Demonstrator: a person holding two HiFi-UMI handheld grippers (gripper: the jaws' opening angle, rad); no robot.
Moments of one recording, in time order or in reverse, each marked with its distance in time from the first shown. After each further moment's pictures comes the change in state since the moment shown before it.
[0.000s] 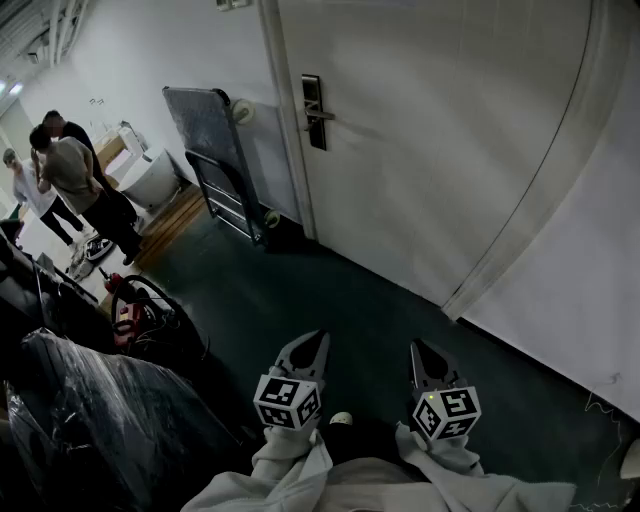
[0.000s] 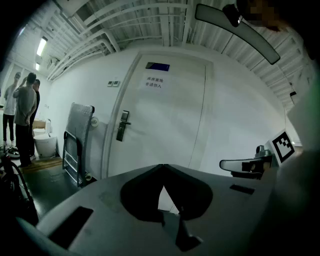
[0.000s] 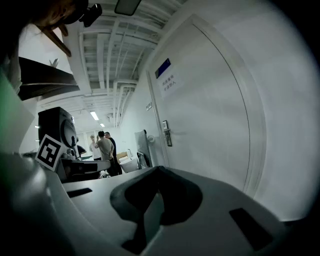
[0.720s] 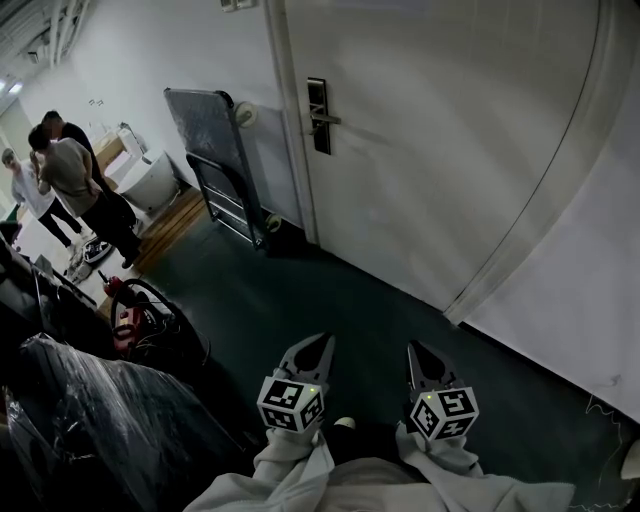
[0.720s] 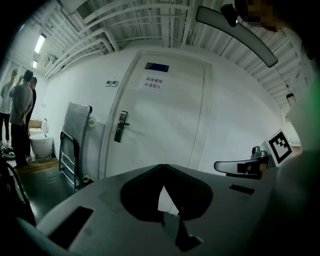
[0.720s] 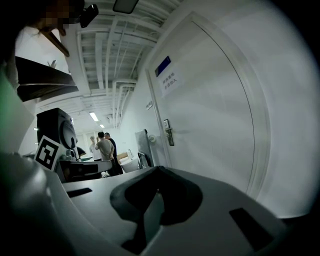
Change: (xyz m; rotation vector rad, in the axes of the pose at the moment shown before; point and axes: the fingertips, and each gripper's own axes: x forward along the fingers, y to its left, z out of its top) left arm 0.001 0.015 0.004 0.009 -0.009 -0.038; right arm 0.024 0.020 -0.003 0.023 0.001 0.005
